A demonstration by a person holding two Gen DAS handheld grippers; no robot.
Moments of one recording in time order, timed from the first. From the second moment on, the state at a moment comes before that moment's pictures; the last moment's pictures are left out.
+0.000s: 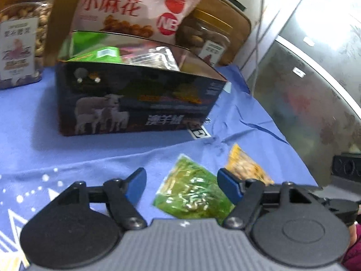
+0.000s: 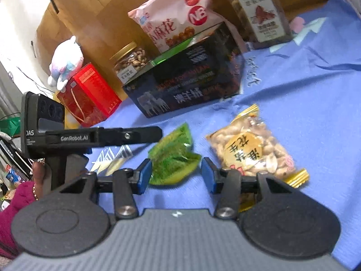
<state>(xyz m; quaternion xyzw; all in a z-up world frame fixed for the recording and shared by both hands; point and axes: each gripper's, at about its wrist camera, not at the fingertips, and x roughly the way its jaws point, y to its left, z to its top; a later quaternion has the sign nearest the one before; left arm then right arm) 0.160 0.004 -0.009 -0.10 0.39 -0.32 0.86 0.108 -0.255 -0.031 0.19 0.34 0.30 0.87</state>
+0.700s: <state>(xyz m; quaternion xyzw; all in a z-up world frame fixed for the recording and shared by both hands) 0.104 0.085 -0.020 -0.21 0.38 -0.28 0.85 0.117 -0.209 -0.037 0.23 0.35 0.38 0.83</state>
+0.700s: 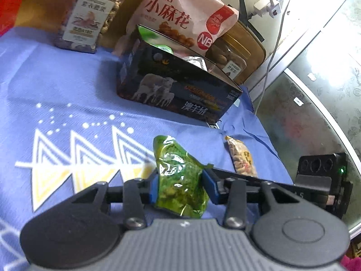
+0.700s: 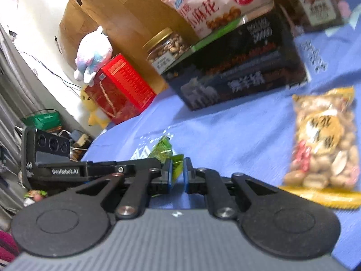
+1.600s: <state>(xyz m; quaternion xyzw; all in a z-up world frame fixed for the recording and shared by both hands) 0.260 0.022 0.049 -0.07 0.33 -0.21 0.92 0.227 -0.183 0.037 0.07 0.23 0.25 0.94</state>
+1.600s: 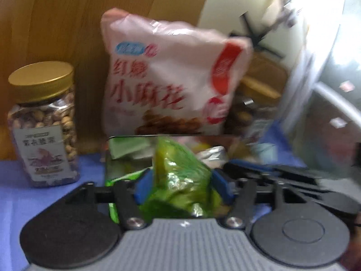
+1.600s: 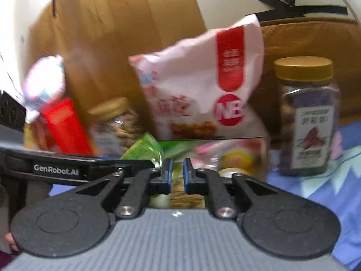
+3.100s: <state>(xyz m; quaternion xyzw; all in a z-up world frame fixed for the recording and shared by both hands) 0.031 0.165 0.007 -0.26 0.34 -0.18 0.89 0.059 -0.158 0.000 0.14 0.32 0.43 0.83</state>
